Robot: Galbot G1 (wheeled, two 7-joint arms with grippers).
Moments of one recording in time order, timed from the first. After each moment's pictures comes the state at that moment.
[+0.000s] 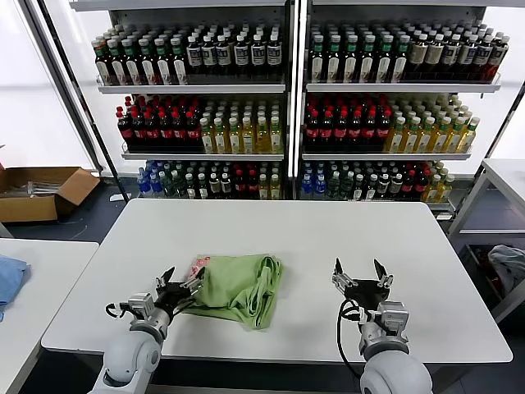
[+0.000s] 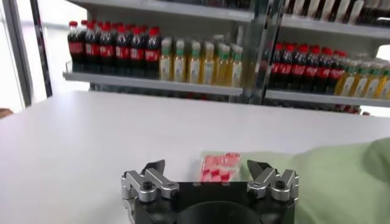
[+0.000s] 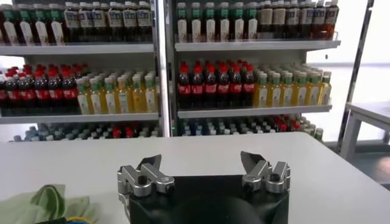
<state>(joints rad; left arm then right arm) 1.19 -1.28 -0.47 -1.74 -0.41 0.37 0.00 -1.33 1.32 0.34 2.21 0.28 -0.53 0.40</state>
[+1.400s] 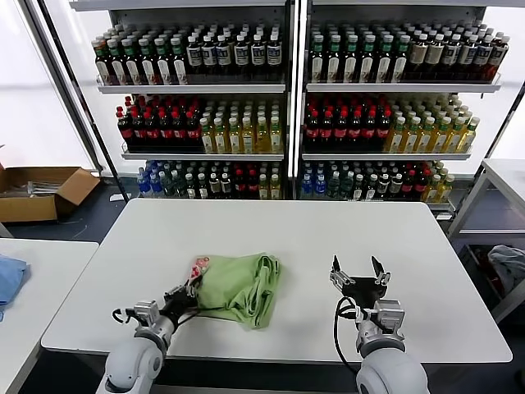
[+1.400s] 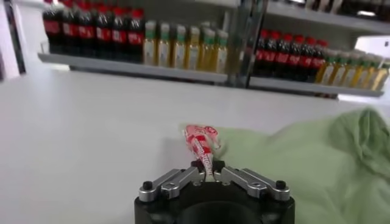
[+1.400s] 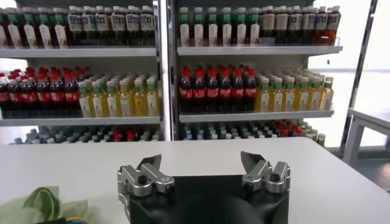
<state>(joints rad) 1.21 -1.28 -0.50 -1.75 -0.41 0.38 0.08 -1.31 1.32 0.34 2.18 0.27 -0.51 0.39</state>
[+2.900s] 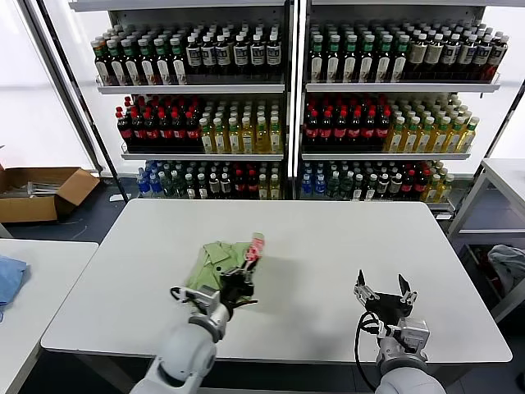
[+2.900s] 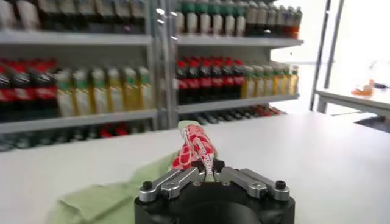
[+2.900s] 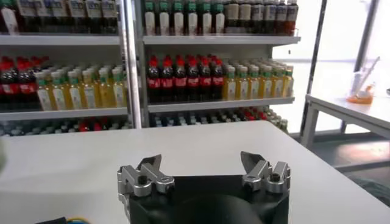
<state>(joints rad) 1.08 -1.36 -0.13 -1.85 -0.22 0.44 0.00 -1.45 1.38 0.47 2.22 0.24 -0.47 0.39</state>
